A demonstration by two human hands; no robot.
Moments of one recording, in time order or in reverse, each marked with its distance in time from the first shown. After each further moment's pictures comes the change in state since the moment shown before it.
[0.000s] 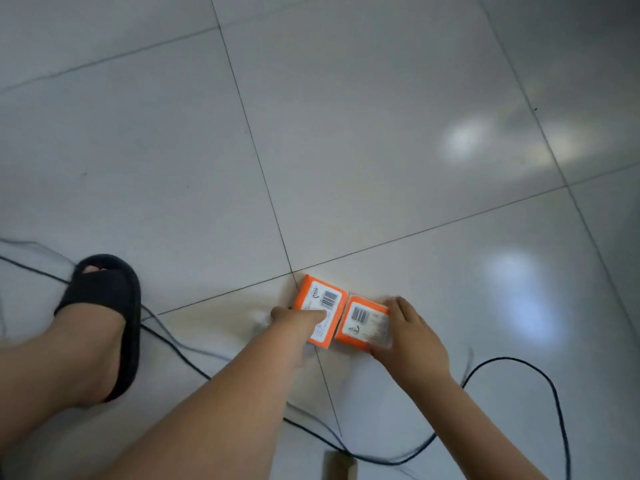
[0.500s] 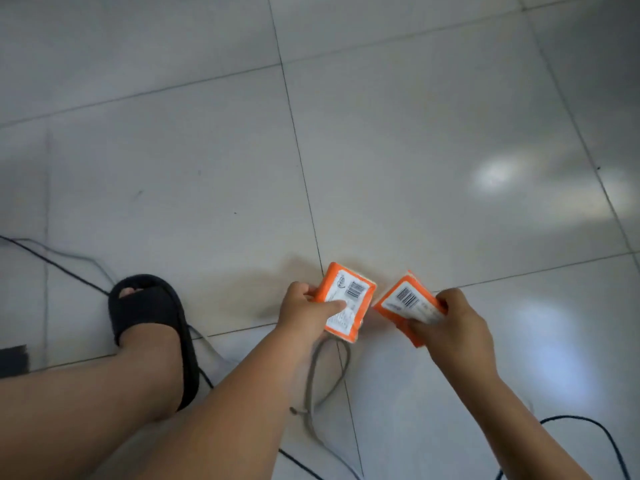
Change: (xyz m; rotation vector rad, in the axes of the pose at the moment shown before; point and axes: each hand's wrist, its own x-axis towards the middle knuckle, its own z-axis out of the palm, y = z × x) left_hand 0.030 0.060 -0.050 -0.156 -0.010 0.449; right_hand 0.058 -0.060 -0.083 0.345 0.189 0.169
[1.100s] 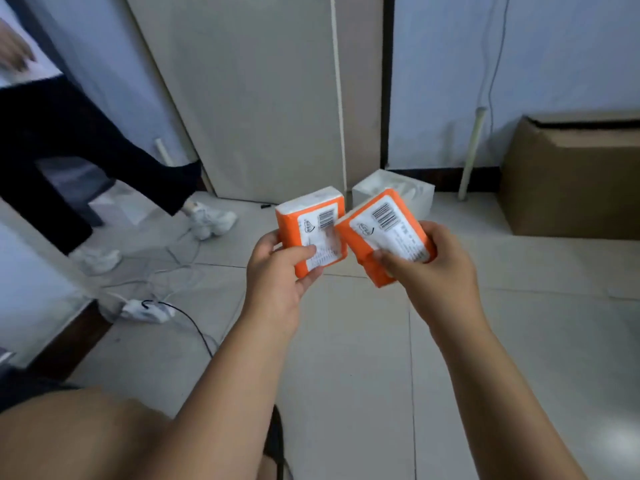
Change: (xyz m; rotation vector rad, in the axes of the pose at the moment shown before) left_hand -0.225 0.243 -0.263 -0.900 0.238 0.798; right_hand -0.119 -0.391 -0.146 0.728 0.015 -0.865
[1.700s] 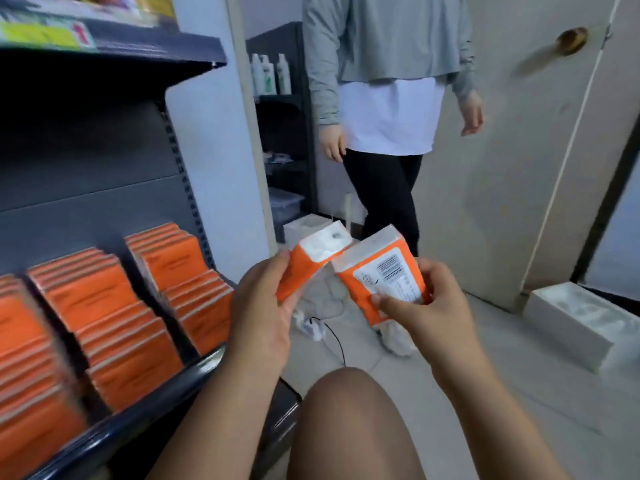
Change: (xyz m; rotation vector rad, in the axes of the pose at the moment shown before) left_hand -0.120 0.203 -0.257 -0.282 0.395 0.469; right_hand -0.142 -0.176 0.217 0.276 -0.599 -0.250
